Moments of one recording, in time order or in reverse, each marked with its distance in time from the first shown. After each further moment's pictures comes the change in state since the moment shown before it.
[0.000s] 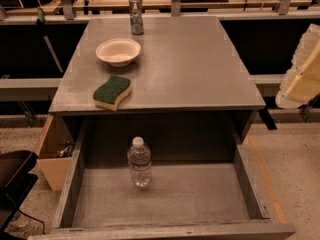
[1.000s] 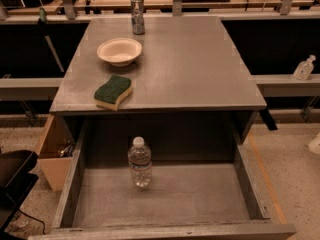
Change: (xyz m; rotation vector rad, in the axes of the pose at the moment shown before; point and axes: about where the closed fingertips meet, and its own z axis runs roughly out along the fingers) arm 0.085 0.034 0.024 0.059 -0.130 0.134
